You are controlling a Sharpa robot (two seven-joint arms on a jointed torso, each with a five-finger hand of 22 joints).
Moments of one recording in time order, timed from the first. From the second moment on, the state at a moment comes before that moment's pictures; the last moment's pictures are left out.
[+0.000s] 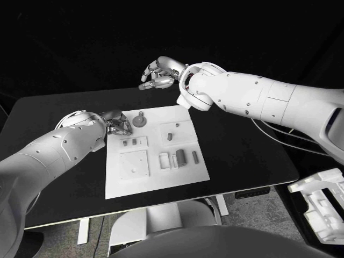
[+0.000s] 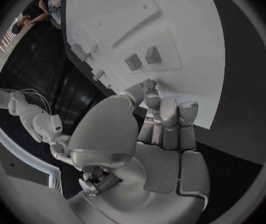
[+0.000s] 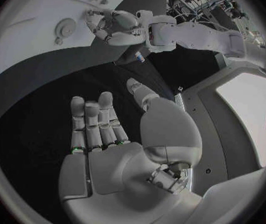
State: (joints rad) left arm 1.20 -0.14 -0.23 0.42 -1.15 0.02 0.16; left_hand 1.27 -0.01 0.46 -0.11 0.18 0.83 0.12 0.30 0.49 1.05 0.04 1.21 0.77 1.21 -0.06 1.24 1.27 0.17 0.93 -0.07 1.66 0.55; right arm 1.30 -0.56 0.01 1.15 -1.03 -0.28 0.03; right_hand 1.06 -0.12 0.41 -0.10 0.19 0.77 0.17 0.32 0.55 0.91 0.09 1.22 0.63 0.87 0.03 1.43 0.92 0.12 0.56 0.03 1.60 0.50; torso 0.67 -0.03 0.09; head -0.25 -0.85
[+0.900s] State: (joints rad) left arm 1.20 -0.14 -0.23 0.42 -1.15 0.02 0.16; left_hand 1.24 -0.04 0.45 -0.12 0.18 0.79 0.11 0.31 0.48 1.05 0.05 1.21 0.77 1.21 -0.06 1.25 1.27 0.17 0.93 -0.07 1.66 0.55; right arm 1.30 -0.56 0.01 1.15 -1.03 -0.28 0.03; right_hand 1.06 -0.12 0.41 -0.10 0.19 0.77 0.17 0.32 0.55 0.91 0.09 1.22 0.63 0.87 0.03 1.43 0.92 0.12 0.56 0.03 1.60 0.50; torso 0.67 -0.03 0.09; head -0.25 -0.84
